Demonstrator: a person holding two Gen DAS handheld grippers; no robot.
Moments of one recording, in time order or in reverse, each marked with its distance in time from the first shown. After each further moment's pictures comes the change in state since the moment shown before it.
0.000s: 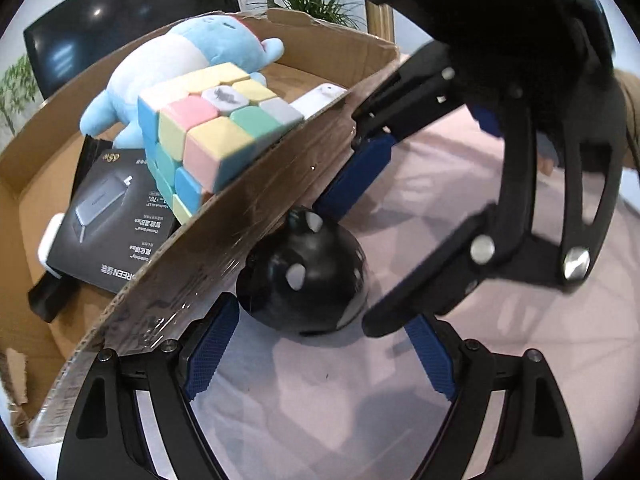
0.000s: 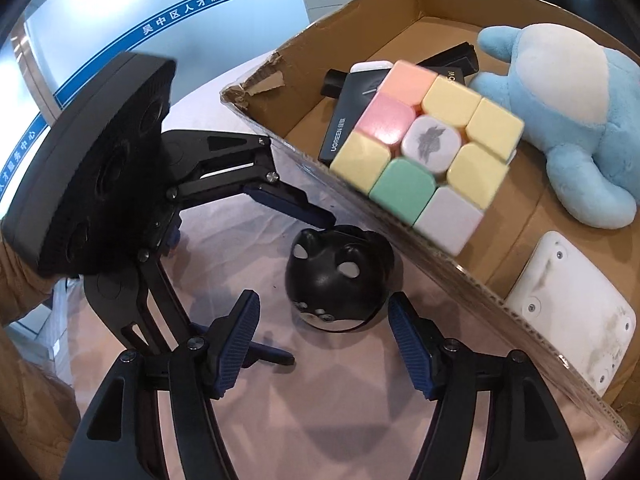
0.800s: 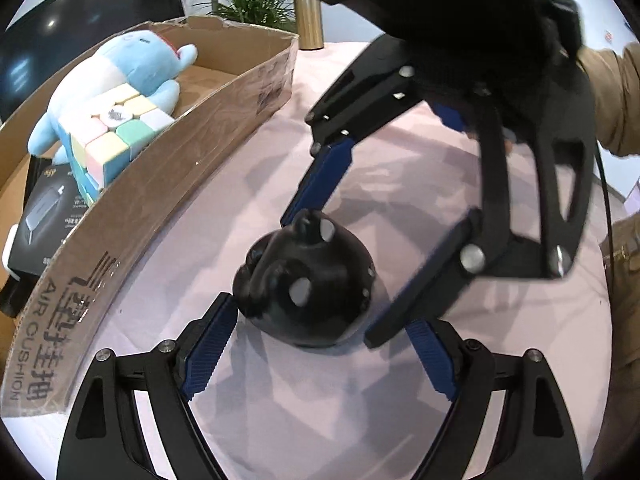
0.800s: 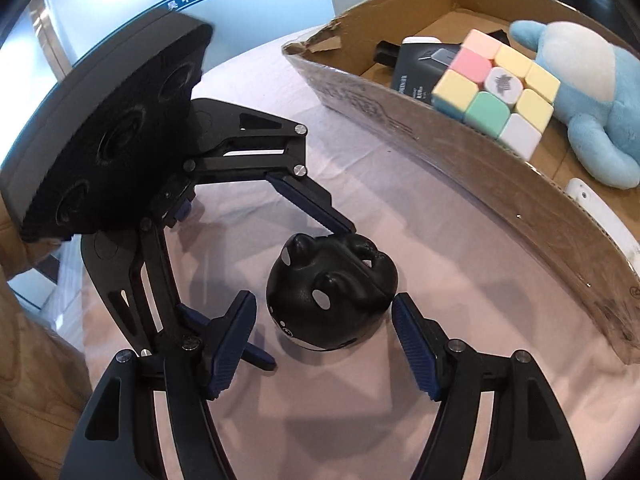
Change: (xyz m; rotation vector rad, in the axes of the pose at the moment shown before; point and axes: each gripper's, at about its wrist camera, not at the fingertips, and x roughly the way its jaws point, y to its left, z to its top) left arm -0.011 -0.067 -0.018 0.102 0.038 -0.134; right arm -0.011 0.044 -0.044 -0.053 0.041 0.036
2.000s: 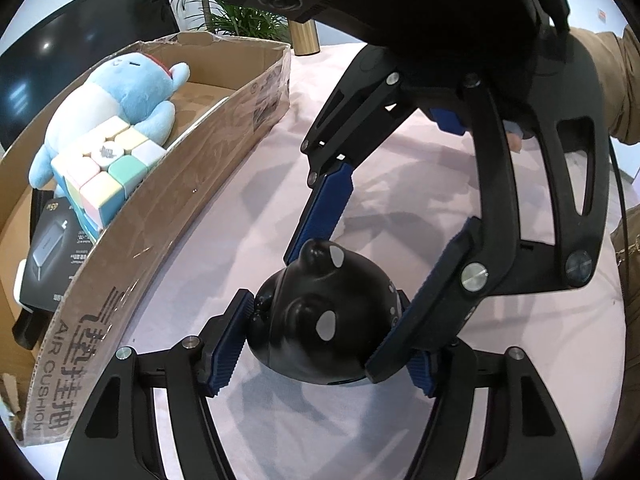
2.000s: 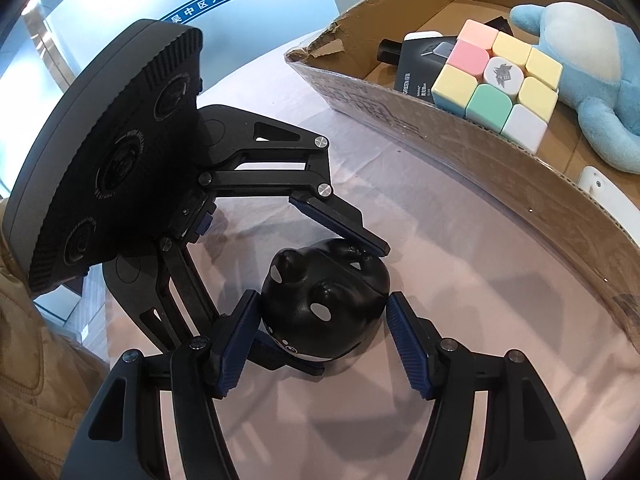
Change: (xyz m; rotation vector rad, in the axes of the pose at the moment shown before) left arm -0.006 -0.007 0.010 0.079 -0.003 0.050; right arm 0.004 -0.010 0.008 0.051 -0.005 0.103
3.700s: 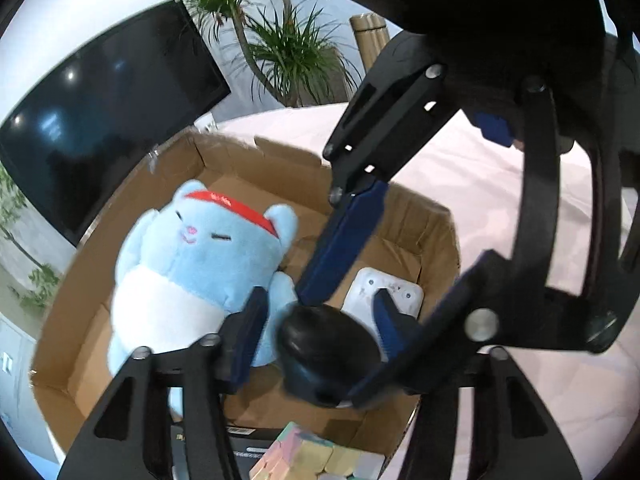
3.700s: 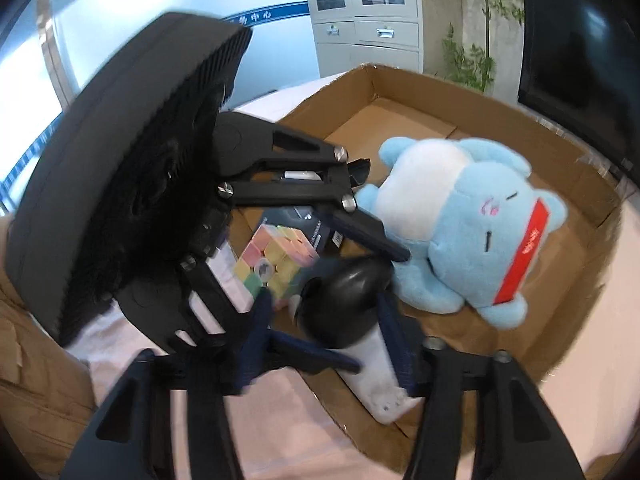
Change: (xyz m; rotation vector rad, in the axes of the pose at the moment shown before) left arm 0.017 0.104 0.169 0.032 -0.036 0.179; right arm -0.167 -0.107 0.082 -0.091 -0.116 -0.116
